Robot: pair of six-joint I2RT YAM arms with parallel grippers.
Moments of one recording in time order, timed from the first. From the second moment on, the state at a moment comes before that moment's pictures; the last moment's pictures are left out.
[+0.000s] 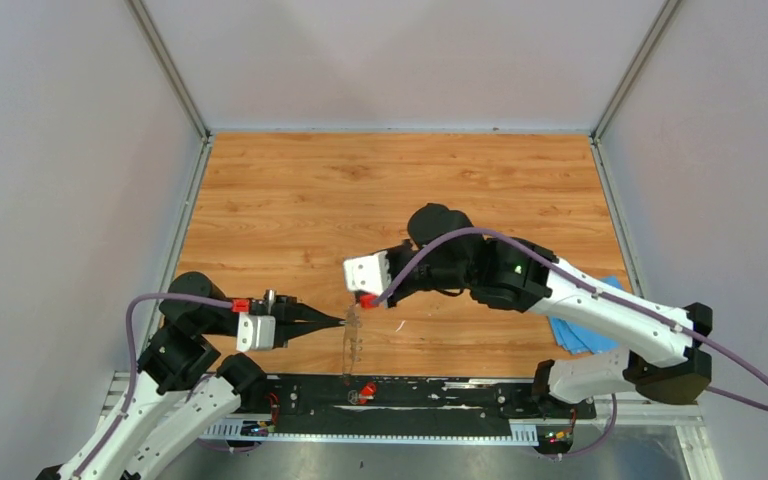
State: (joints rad) left arm -0.64 0.39 0.69 -0.24 1.01 0.35; right arm 1.26 1.31 1.54 -0.70 -0.18 -0.82
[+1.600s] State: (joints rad) left arm -0.64 0.30 0.91 -0.60 0.66 0.46; right arm 1.38 1.67 0.76 0.15 -0.46 -0.53
